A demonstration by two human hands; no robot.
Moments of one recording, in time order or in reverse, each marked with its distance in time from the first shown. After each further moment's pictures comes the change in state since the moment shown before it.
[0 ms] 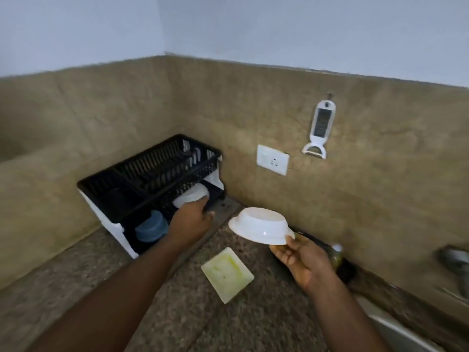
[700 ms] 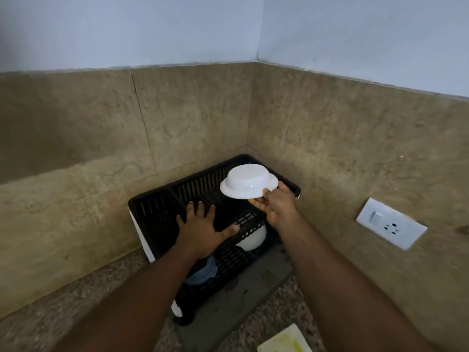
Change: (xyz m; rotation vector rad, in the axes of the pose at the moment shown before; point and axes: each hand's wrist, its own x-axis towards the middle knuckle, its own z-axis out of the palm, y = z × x) left_hand 0.121 -0.191 -0.054 0.194 -0.165 -0.377; right_hand 0.256 0.054 0.350 -0.312 -0.196 -0.165
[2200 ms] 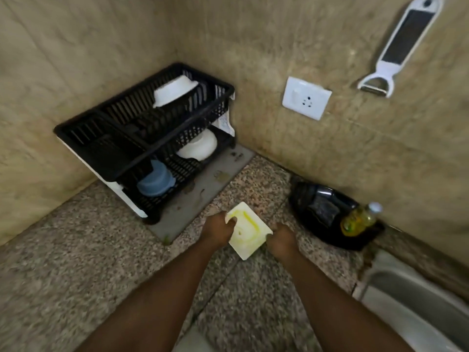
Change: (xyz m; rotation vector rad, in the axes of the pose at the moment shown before) left_hand -0.178 0.096 0.209 -0.287 -0.392 -0.025; right_hand -0.209 0.191 -0.310 -1.200 0.238 0.289
